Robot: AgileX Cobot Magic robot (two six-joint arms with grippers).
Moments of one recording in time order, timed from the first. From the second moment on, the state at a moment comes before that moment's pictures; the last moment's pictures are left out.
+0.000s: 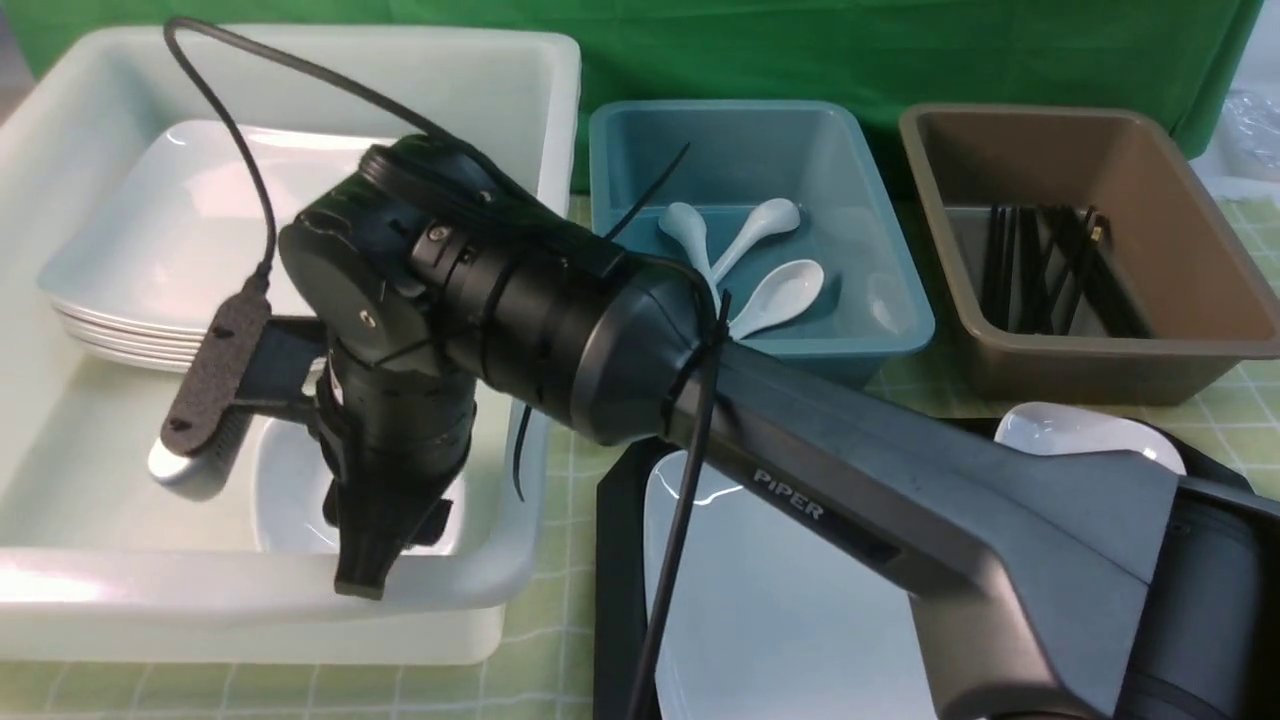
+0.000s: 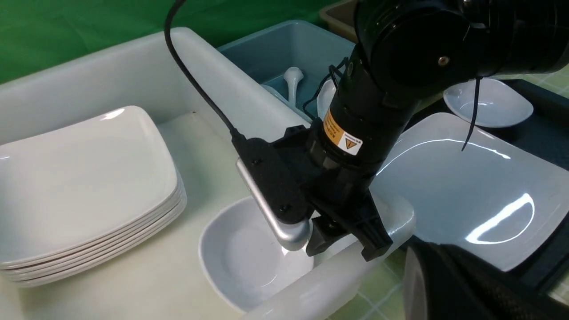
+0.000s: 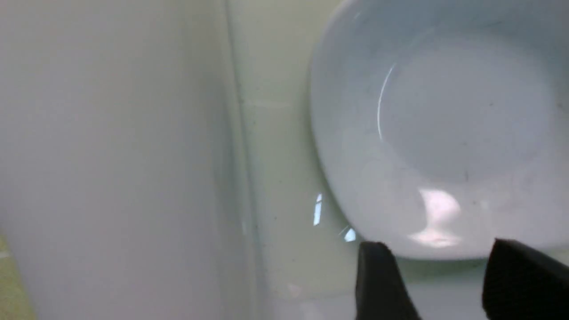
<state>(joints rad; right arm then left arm) 1.01 2.35 -2.35 -0.06 1.16 -0.44 -0.79 0.29 -0.93 0.25 1.08 -0.11</state>
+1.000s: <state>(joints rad) 0.30 1.50 -0.84 -0.21 0.62 -0.30 -0.79 0.36 -0.82 0.16 0.82 -0.06</state>
